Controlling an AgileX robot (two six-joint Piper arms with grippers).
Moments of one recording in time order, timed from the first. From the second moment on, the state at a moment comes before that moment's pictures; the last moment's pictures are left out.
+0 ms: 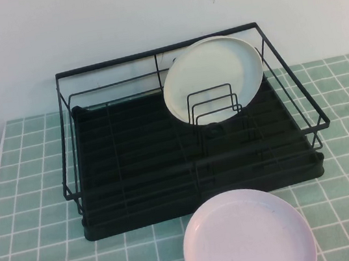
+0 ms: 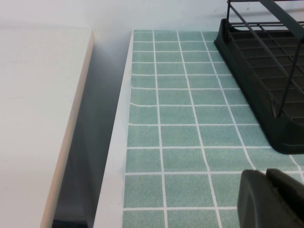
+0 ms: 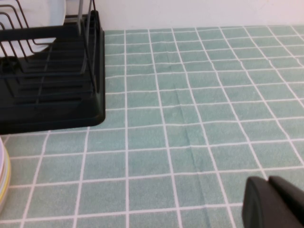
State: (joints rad) right arm 0.00 -0.01 0.02 0.01 0.41 0.00; left arm 0.01 -0.01 0.02 0.03 0.37 -0.15
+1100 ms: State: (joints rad) right arm 0.00 -0.01 0.02 0.01 0.41 0.00; left arm 0.01 -0.01 0.02 -0.01 0.25 -0.13
